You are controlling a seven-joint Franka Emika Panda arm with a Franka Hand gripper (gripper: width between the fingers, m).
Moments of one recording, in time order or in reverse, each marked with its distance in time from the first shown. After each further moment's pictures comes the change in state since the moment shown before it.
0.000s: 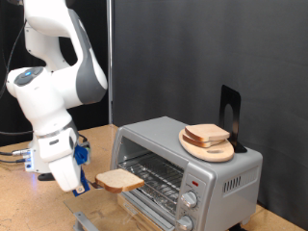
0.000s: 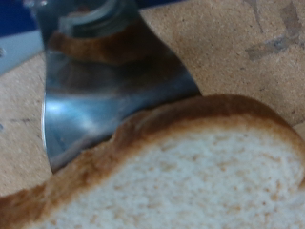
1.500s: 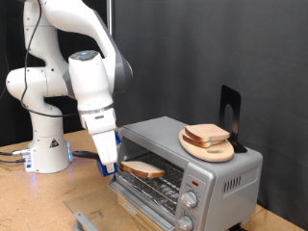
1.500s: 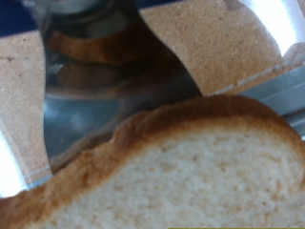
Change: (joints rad) arm 0.033 -0.118 0.184 -0.083 -0.258 0.121 0.356
